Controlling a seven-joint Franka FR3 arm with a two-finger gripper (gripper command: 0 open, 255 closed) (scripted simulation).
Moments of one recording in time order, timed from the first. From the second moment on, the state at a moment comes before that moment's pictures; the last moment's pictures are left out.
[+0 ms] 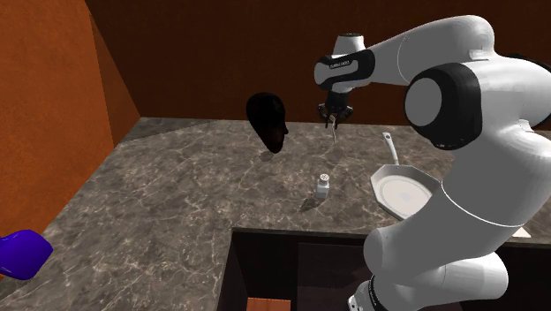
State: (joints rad) arm -0.10 0.12 0.36 -1.96 -0.05 2.08 0.37
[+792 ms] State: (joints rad) arm -0.10 0.19 0.35 -2.04 -0.08 2.23 0.39
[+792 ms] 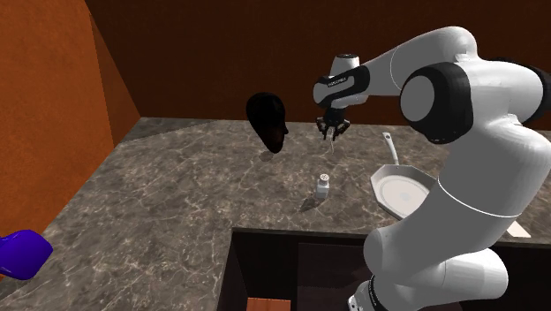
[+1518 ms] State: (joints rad) arm -0.09 0.25 0.34 -2.08 -0.12 2.32 0.42
